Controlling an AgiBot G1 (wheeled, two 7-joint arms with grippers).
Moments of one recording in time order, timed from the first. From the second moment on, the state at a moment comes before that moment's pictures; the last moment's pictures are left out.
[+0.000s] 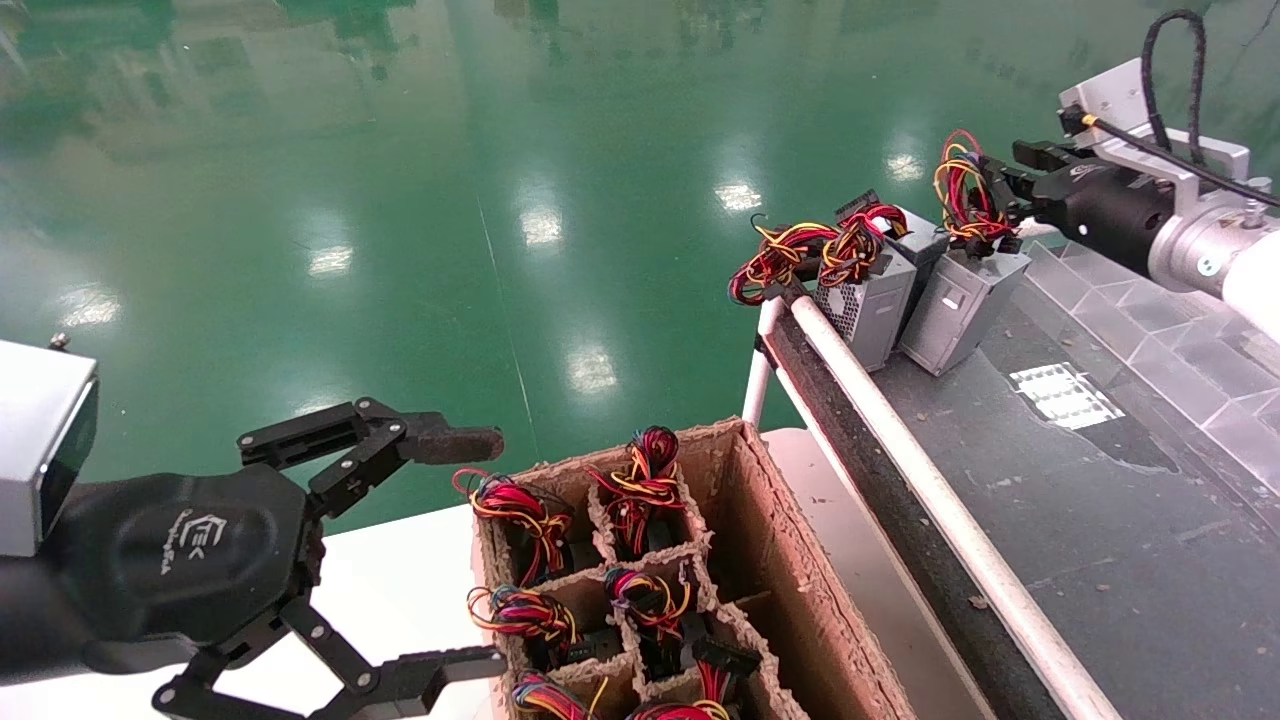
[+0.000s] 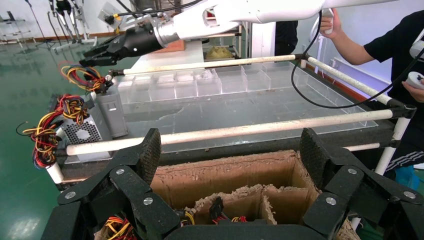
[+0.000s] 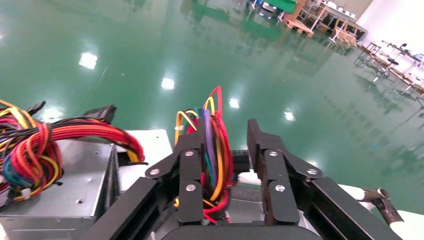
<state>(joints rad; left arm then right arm) -1.08 0.60 0.34 -1.28 0.71 1.48 -0.17 1.78 -1.12 -0.44 -0.02 -1.11 -0.58 -0.43</state>
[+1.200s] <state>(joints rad) -1.08 0.60 0.33 -1.28 0.72 1.49 -0.18 1.89 -0.97 -0.33 0.08 -0.95 -0.85 -0.17</state>
